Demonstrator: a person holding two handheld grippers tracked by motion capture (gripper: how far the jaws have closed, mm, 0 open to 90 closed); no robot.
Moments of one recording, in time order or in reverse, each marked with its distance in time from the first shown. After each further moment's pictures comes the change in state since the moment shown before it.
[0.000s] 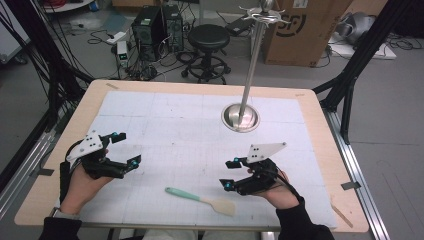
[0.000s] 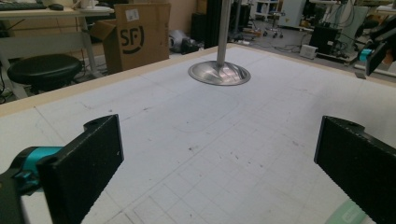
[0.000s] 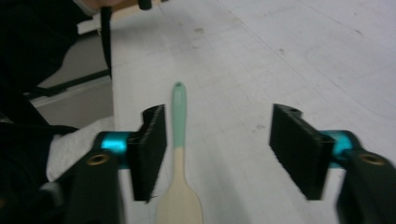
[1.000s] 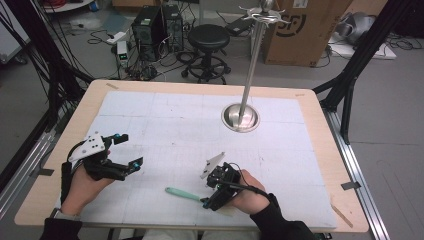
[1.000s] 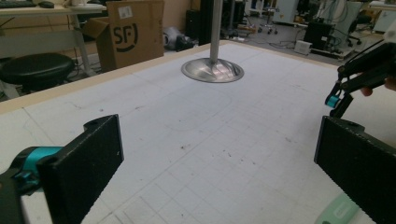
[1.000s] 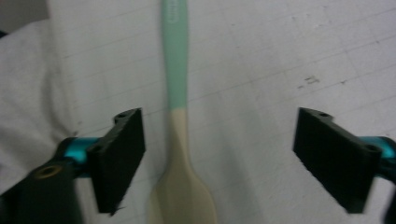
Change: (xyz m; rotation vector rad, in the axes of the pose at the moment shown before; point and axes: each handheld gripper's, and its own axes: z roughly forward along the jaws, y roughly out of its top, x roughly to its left) left arm -0.006 0.000 -0.001 0.015 -0.017 0.015; right arm 0.029 0.013 0.092 0.497 -0.101 -0.111
